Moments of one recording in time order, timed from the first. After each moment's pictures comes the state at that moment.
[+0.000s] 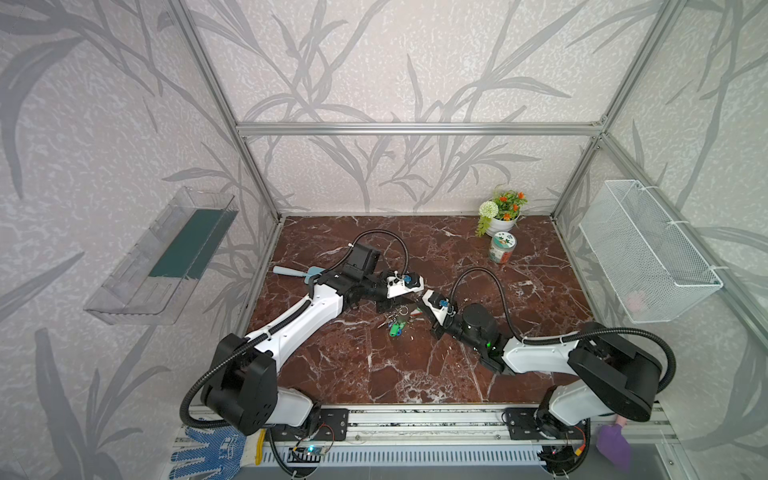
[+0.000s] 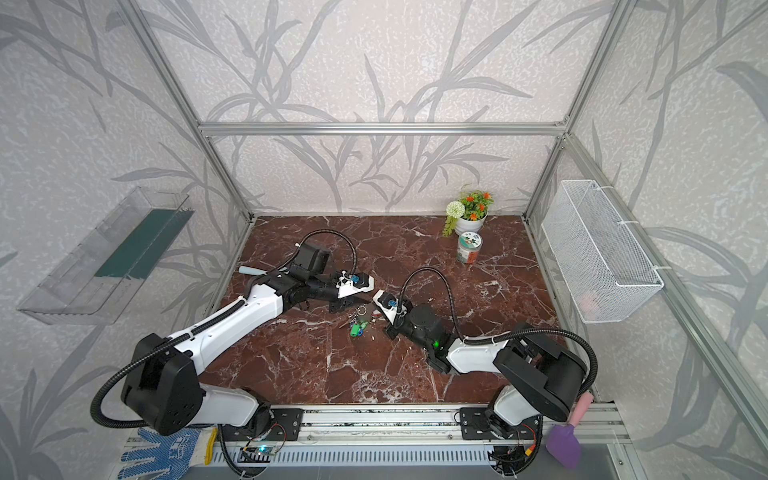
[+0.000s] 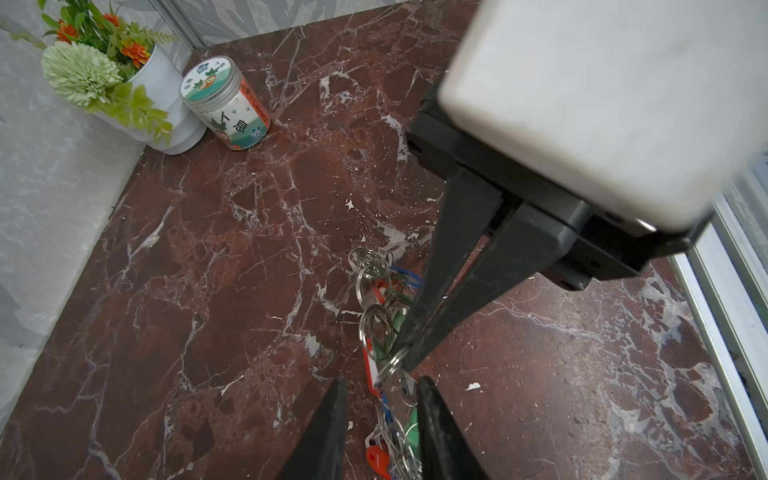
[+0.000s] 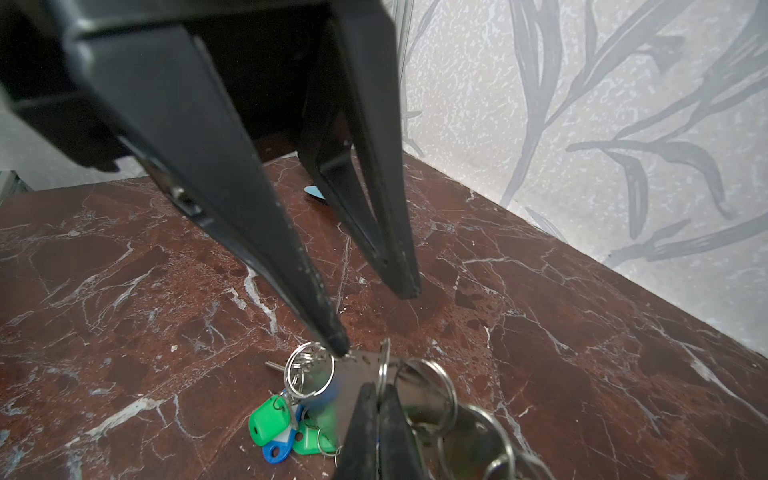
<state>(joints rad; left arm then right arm) -0.48 1.42 1.03 -0.46 0.68 0.89 0.87 1.50 0.45 0.90 -0.03 -0.13</state>
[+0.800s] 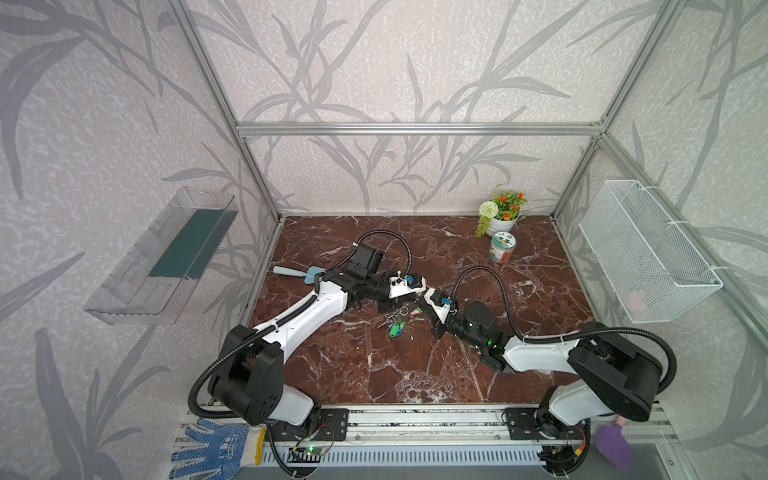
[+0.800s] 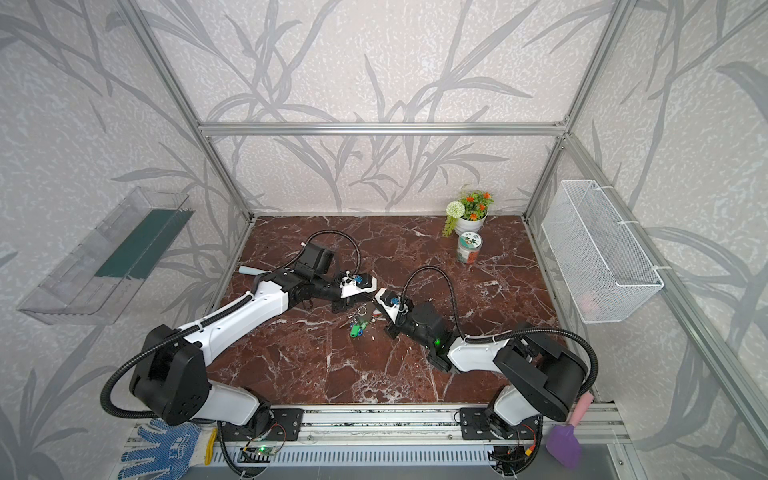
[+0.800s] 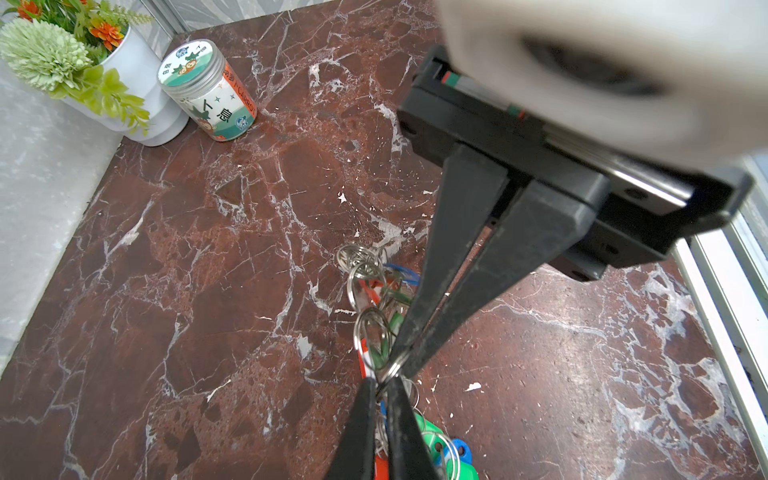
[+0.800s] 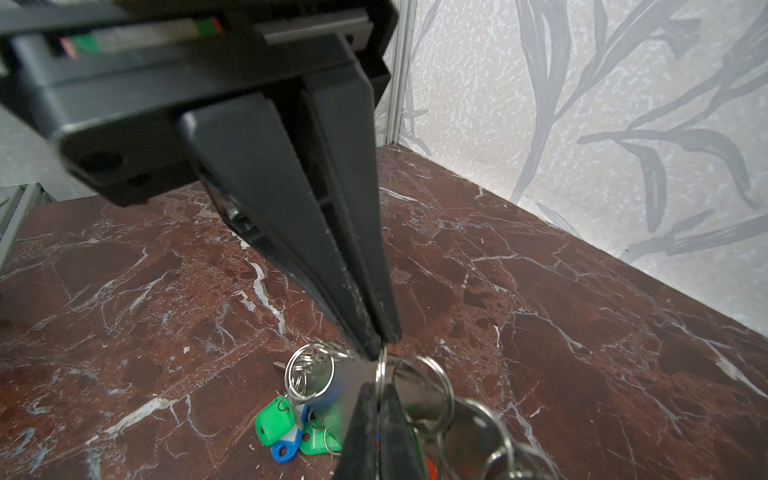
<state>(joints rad) -0.49 1.46 1.05 -0.47 0.67 0.91 0.85 1.50 0.45 0.90 -0.08 -0.10</state>
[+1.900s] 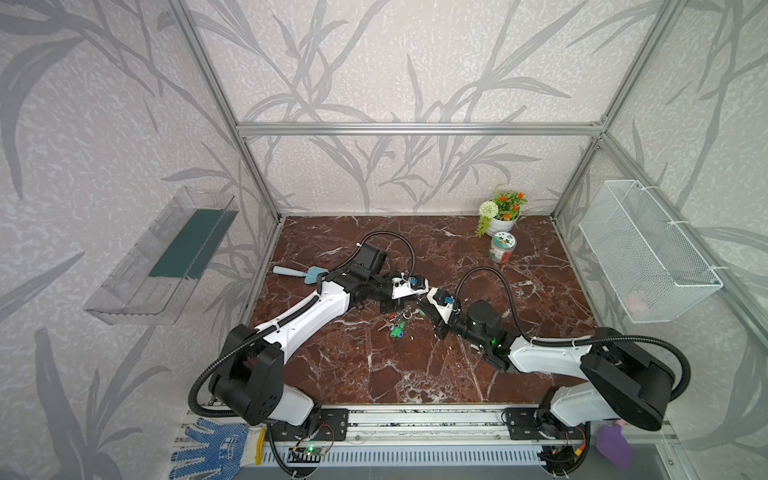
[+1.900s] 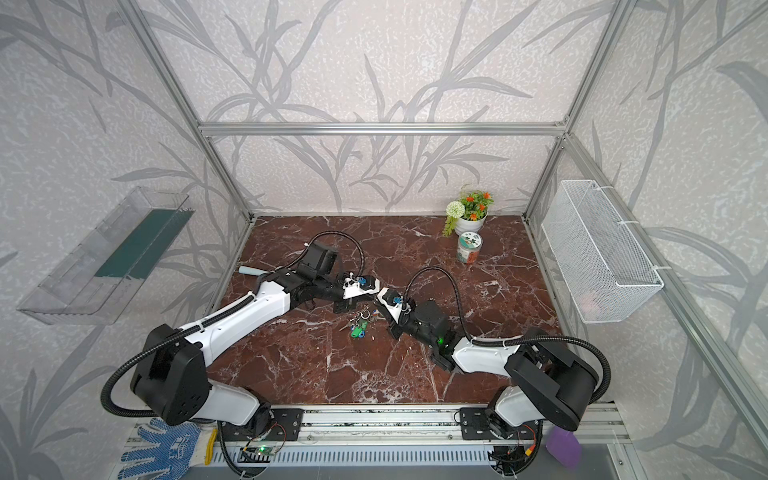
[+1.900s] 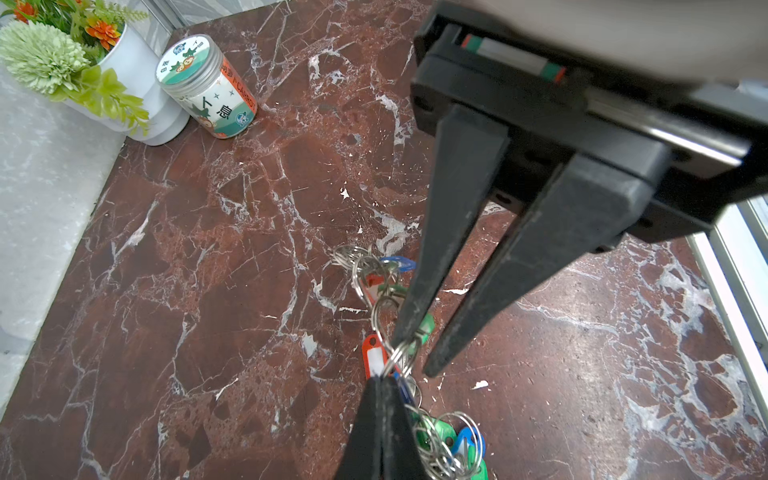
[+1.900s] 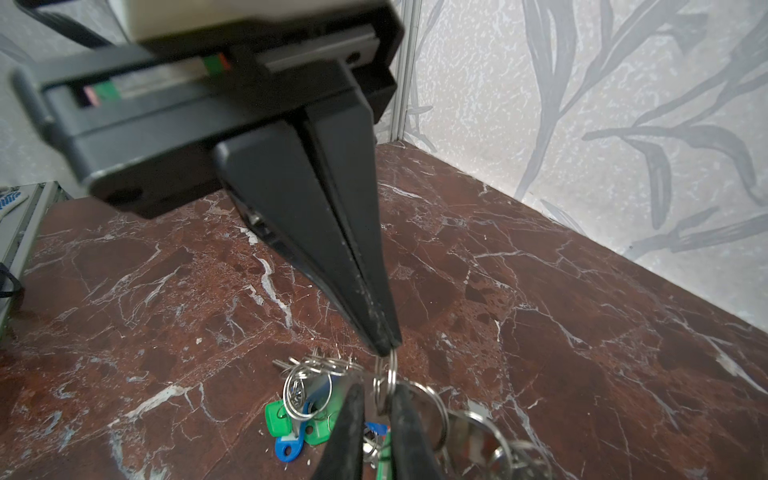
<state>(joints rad) -0.51 1.47 1.06 -0.47 0.63 0.92 0.83 1.43 0.44 0.82 -0.12 -0.09</state>
